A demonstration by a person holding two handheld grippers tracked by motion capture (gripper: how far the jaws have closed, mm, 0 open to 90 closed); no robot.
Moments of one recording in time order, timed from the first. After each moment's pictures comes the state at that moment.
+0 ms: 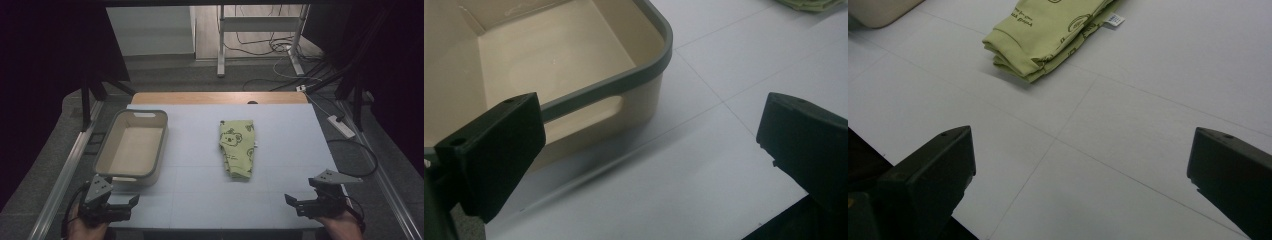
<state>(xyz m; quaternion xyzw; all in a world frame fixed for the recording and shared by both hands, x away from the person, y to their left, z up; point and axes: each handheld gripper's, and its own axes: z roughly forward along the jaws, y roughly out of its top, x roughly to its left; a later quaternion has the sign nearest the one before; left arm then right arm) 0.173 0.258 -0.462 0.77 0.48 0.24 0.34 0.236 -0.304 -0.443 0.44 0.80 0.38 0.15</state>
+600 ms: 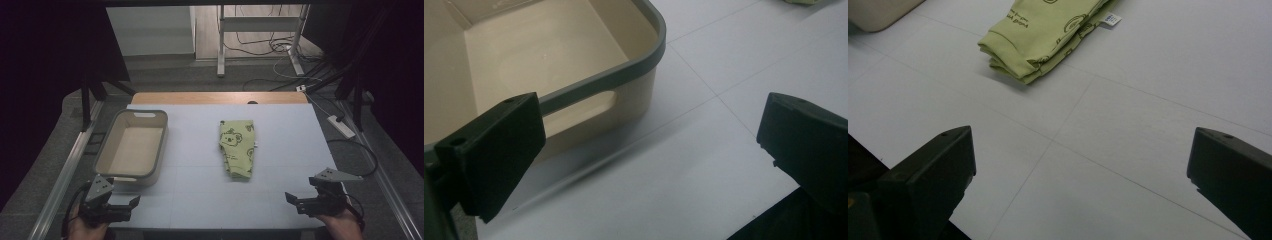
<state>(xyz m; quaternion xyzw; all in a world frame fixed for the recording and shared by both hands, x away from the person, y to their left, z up) 0.175 0.259 -0.463 0.78 0.48 0.22 0.34 0.240 -0.305 -0.443 0.44 0.80 0.38 0.15</state>
